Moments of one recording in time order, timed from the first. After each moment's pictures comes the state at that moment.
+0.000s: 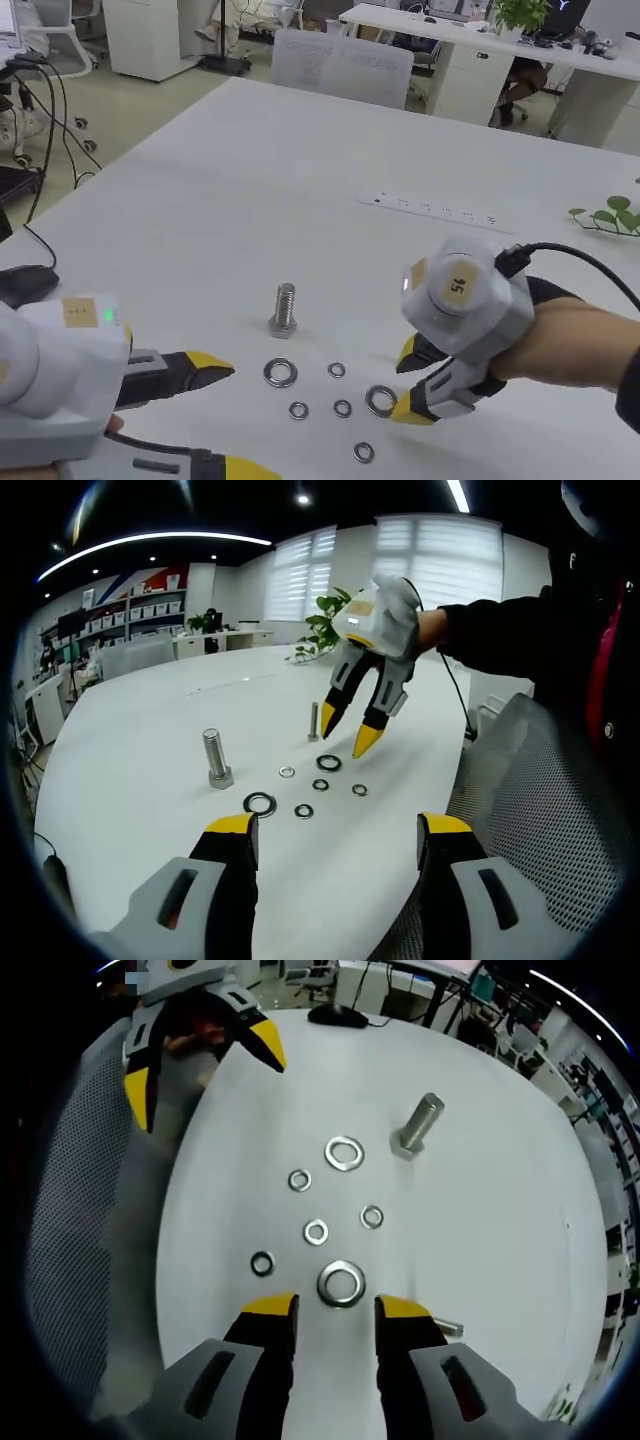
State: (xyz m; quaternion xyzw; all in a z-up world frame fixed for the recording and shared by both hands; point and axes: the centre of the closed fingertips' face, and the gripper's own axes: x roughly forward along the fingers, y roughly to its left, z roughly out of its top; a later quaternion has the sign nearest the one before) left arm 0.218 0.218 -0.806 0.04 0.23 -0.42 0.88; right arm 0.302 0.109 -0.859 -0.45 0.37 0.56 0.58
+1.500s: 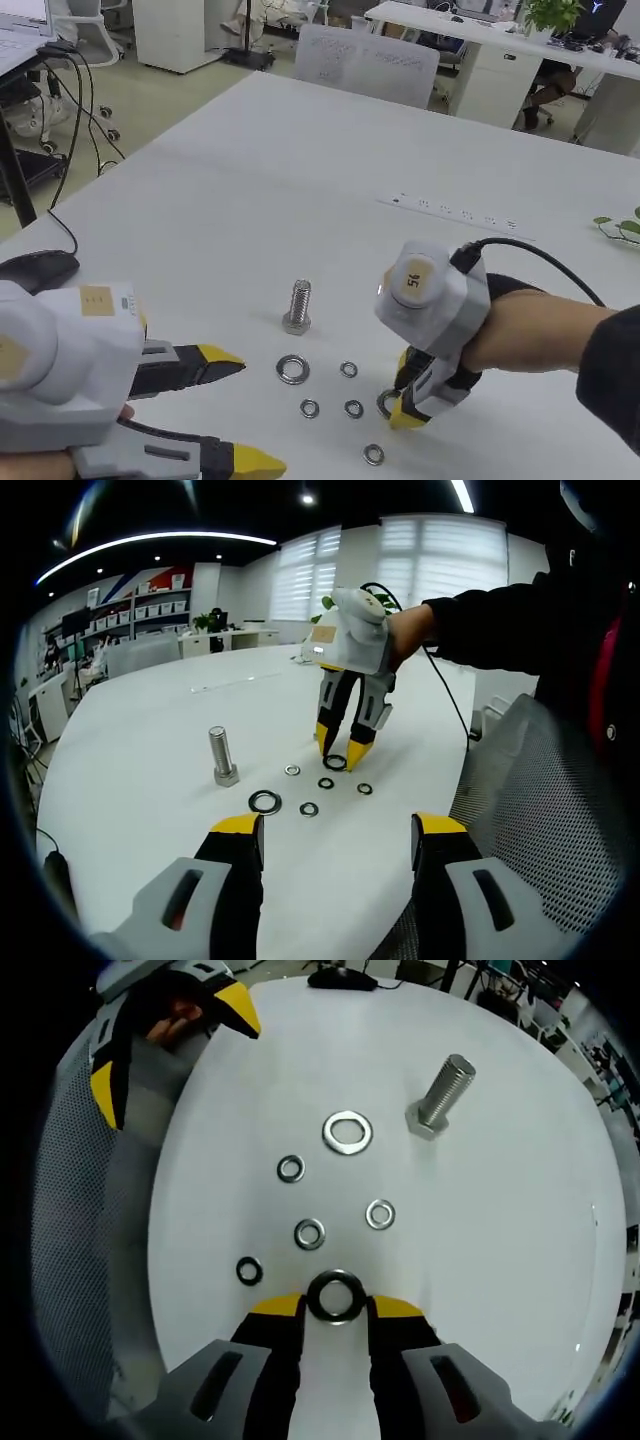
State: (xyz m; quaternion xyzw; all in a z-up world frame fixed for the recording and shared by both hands) left arm 0.221 0.221 -0.807 0.04 0.23 -0.41 0.88; right arm 0.307 0.114 -0.882 -0.46 0.44 0.56 0.53
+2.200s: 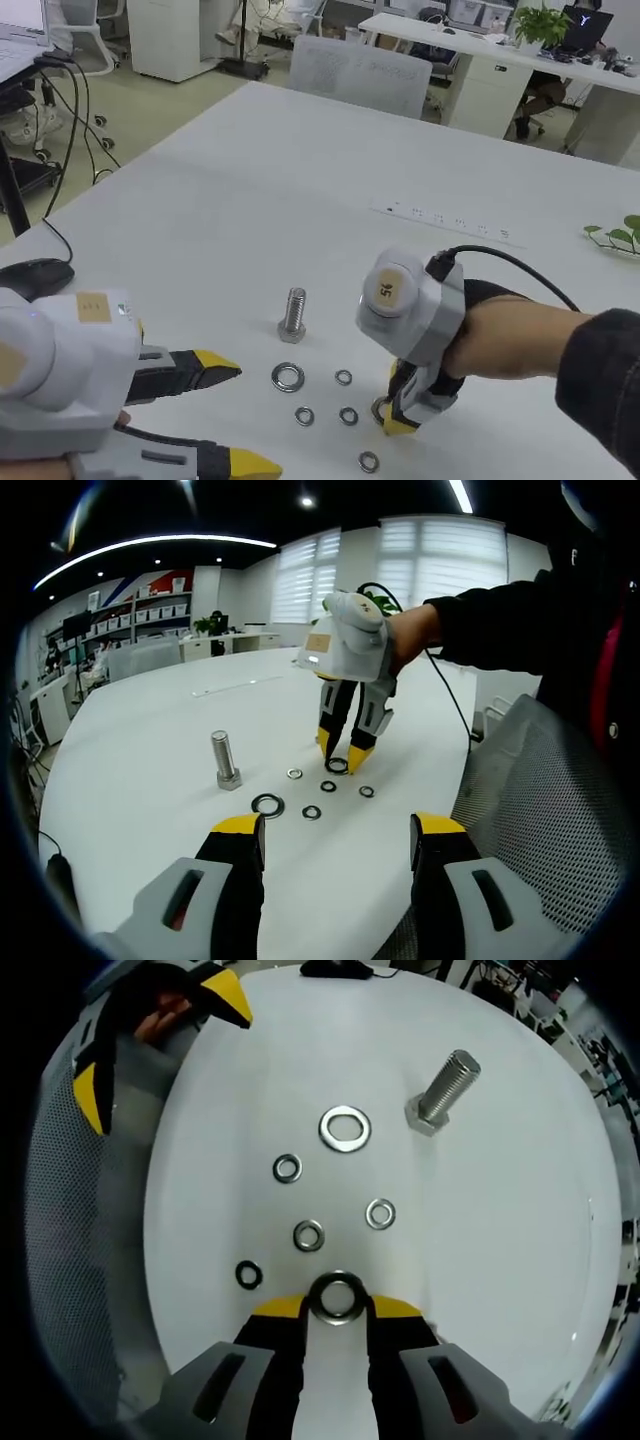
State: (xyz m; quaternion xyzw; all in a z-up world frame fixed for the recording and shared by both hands) left arm 0.222 0.223 -0.805 0.04 0.22 -0.41 0.89; right arm 0.305 0.115 -0.882 -0.48 0.45 0.53 0.53
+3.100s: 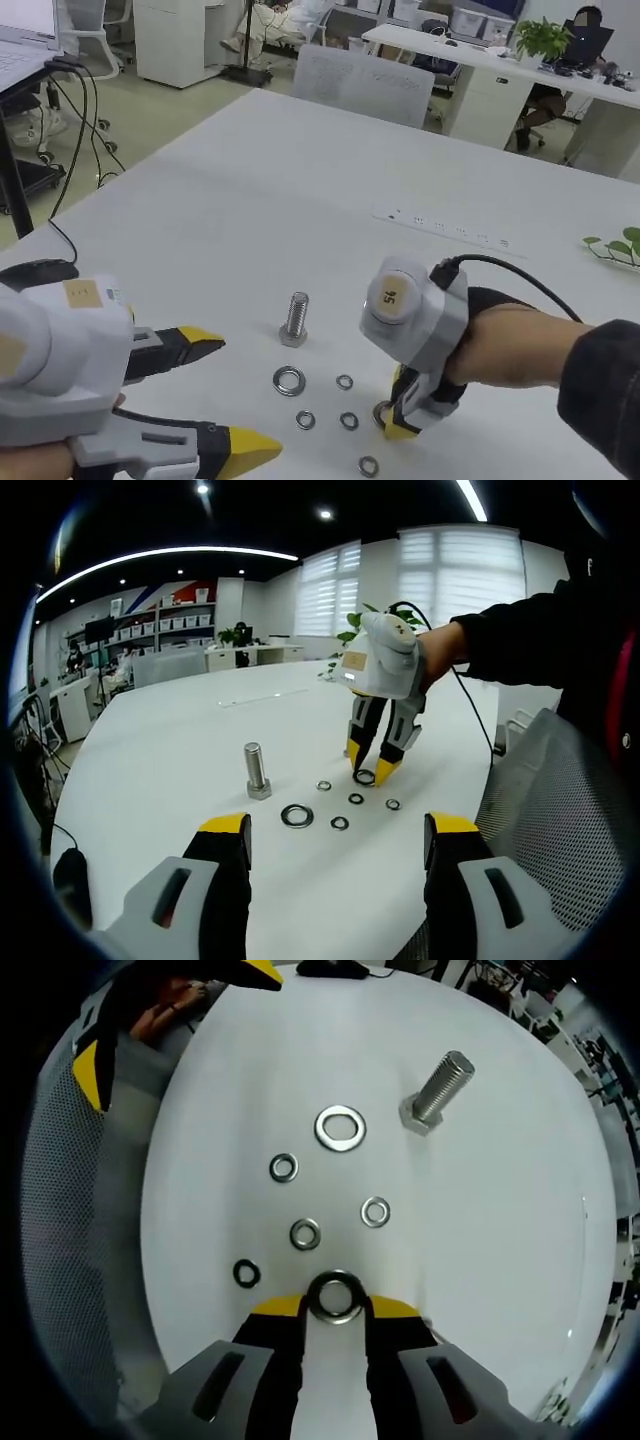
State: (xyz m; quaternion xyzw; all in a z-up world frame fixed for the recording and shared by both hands) left arm 0.234 0.242 -0.793 0.03 0.20 -0.36 0.91; right arm 0.306 0.115 -0.877 -0.48 0.45 0.52 0.54
